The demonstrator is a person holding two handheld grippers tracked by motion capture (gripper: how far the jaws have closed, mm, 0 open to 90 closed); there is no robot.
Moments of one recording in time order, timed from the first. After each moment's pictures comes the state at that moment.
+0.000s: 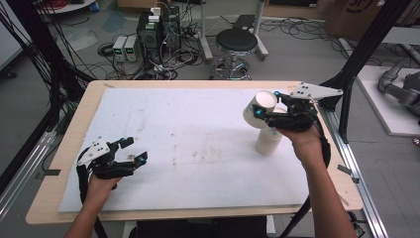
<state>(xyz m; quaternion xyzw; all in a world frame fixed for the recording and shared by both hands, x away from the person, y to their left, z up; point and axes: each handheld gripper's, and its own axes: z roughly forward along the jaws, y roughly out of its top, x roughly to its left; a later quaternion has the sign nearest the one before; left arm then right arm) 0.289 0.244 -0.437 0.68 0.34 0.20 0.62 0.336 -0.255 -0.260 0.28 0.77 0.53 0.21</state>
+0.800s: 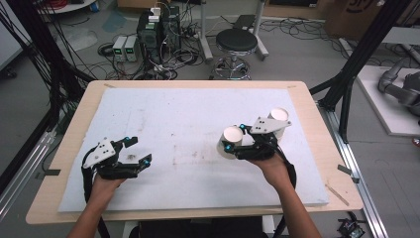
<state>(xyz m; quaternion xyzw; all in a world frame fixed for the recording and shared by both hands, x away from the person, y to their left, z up) 0.290 0.234 -0.438 0.69 0.29 0.22 0.62 0.327 -0.201 -0.355 0.24 0.82 0.50 0.15</state>
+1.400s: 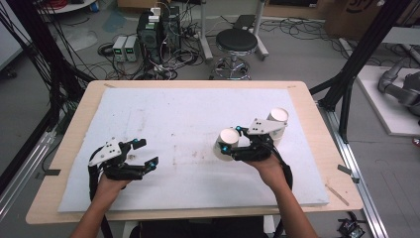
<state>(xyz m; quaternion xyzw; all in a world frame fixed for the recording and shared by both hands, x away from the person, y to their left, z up) 0.291 0.219 -0.438 0.70 0.28 0.17 0.63 0.330 -0.196 -0.365 0.24 0.81 0.52 0.13</state>
